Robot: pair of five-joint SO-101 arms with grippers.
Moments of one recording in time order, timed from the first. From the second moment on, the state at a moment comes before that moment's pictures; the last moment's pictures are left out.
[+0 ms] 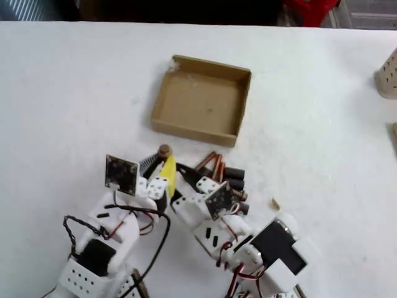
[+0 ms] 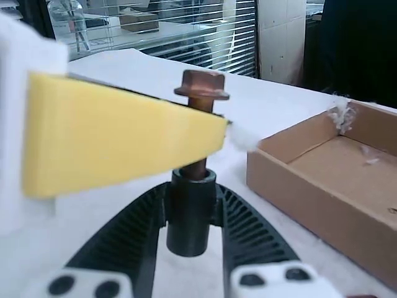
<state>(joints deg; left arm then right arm) 22.3 -103.6 97.1 31.0 15.3 -43.3 1.3 96.4 -82.6 -0.7</state>
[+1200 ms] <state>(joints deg) 15.1 -104.0 94.2 46.5 14.4 -42.1 1.4 96.4 -82.6 -0.7</state>
